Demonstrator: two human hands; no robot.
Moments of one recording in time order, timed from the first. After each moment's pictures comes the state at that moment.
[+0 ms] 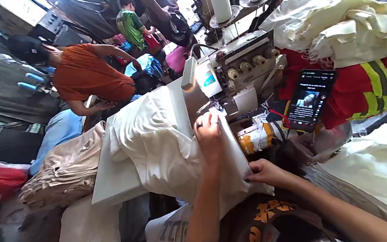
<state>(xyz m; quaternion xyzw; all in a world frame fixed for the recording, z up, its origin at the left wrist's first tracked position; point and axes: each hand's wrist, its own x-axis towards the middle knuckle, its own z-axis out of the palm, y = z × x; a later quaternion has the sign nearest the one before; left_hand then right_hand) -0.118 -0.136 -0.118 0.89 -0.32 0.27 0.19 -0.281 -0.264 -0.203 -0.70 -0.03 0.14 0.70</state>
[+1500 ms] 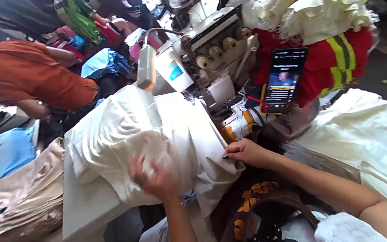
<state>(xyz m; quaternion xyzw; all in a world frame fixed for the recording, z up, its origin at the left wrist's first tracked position) -0.116 0.021 -0.163 0.86 -0.22 0.33 0.32 -0.267 -0.266 -0.156 -0.71 -0.01 0.07 0.70</state>
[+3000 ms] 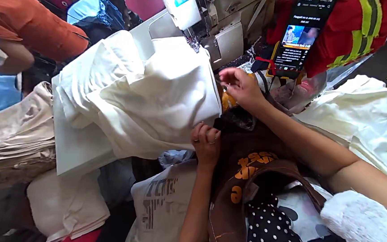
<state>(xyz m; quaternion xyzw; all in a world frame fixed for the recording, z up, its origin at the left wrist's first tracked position) -0.248 -0.040 -0.237 0.86 -0.36 0.24 0.27 -0.223 -0.270 -0.163 -0.77 0.03 -0.20 0.61</state>
